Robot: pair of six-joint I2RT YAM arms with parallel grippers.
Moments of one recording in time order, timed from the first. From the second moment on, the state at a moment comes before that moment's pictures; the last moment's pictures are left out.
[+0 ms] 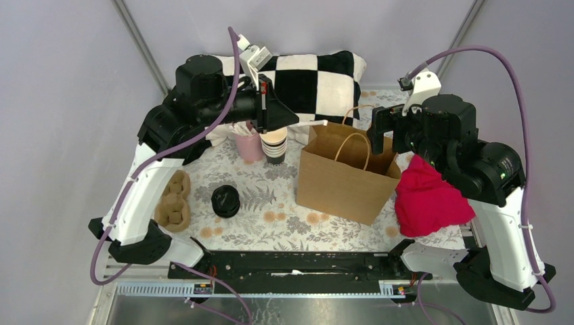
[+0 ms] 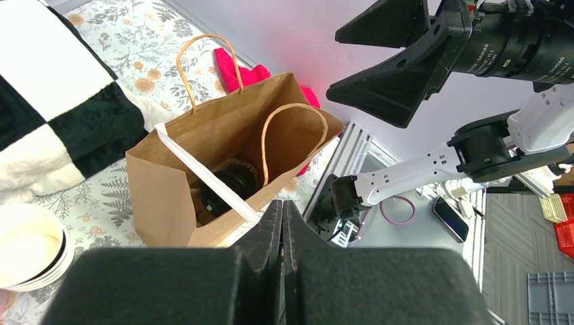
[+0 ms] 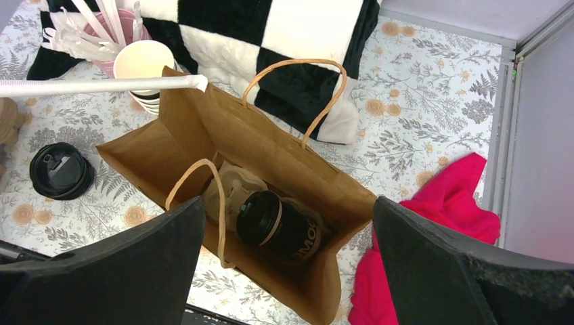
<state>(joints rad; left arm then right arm) -0.70 1.43 2.08 -0.89 0.51 -0.35 0.65 1.15 1.91 -1.24 0.33 0.16</state>
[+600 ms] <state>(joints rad) -0.70 1.36 2.06 -0.93 0.50 -0.34 0.65 1.16 1.91 -1.24 0.30 0.17</state>
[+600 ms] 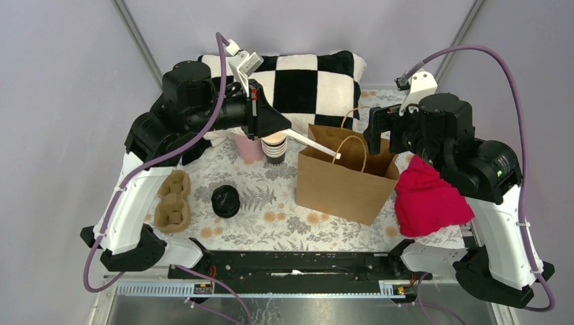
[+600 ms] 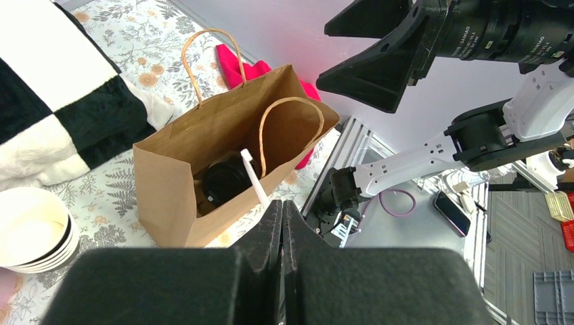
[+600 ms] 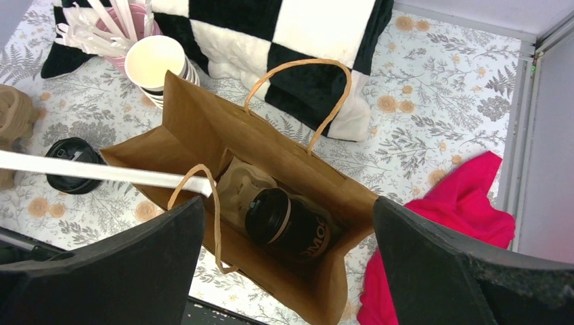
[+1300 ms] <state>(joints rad) -0.73 1.60 2.11 -0.92 0.50 -0.29 0.65 1.15 1.91 -1.24 0.30 0.19</state>
